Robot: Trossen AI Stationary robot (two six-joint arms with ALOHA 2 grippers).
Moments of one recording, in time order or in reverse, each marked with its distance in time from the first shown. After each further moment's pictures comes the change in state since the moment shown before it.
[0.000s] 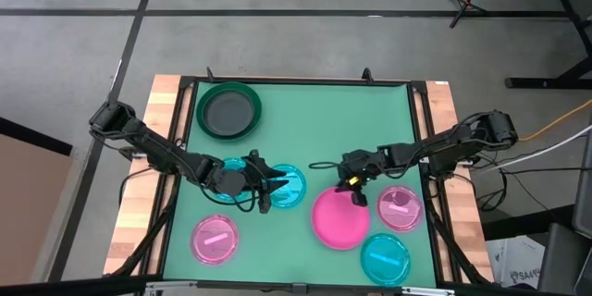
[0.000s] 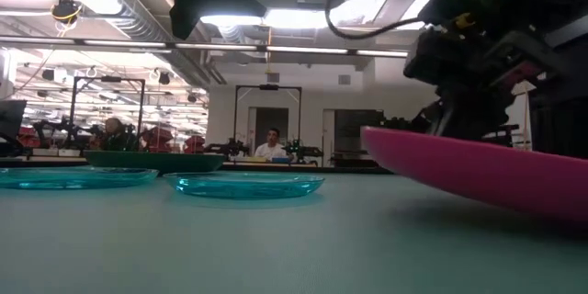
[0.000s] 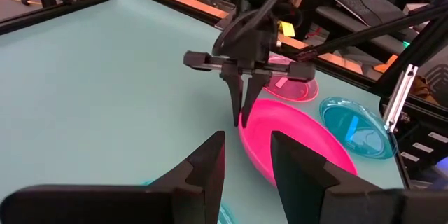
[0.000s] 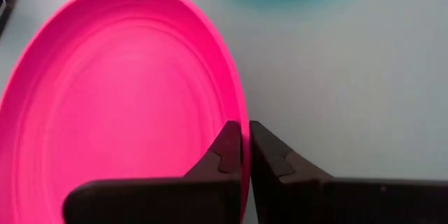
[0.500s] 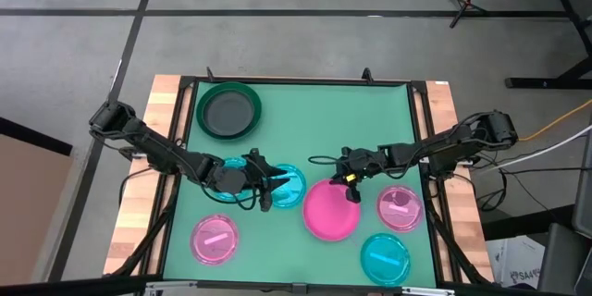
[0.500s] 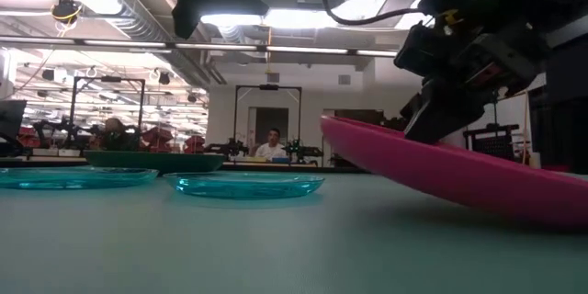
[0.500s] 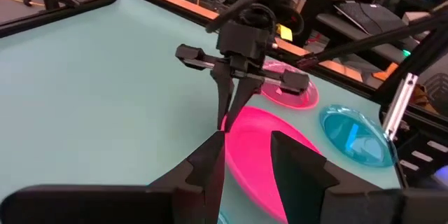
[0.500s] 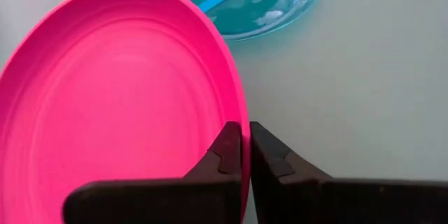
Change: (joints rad) left arm 0.015 0.000 0.000 0.021 -0.002 -0.005; right arm 0.000 0.000 0.000 0.073 0.152 0.003
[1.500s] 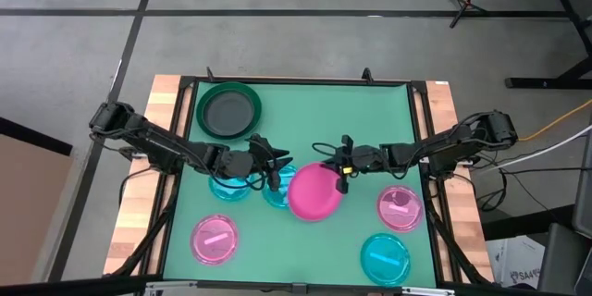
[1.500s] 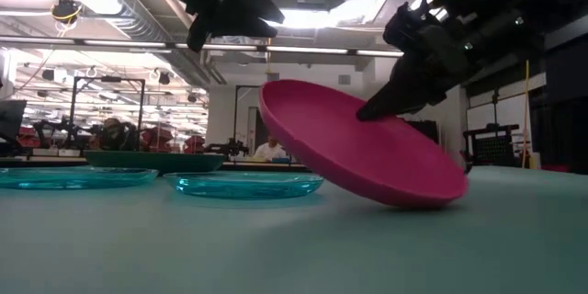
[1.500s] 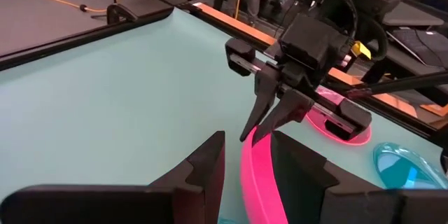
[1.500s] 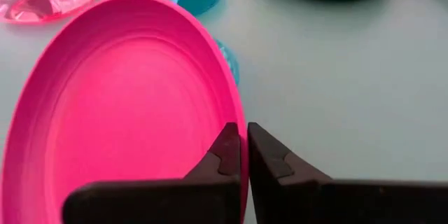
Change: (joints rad) left arm 0.139 0.000 0.000 0.002 -0.010 -0.002; right arm 0.000 0.000 0.000 0.214 0.267 -0.010
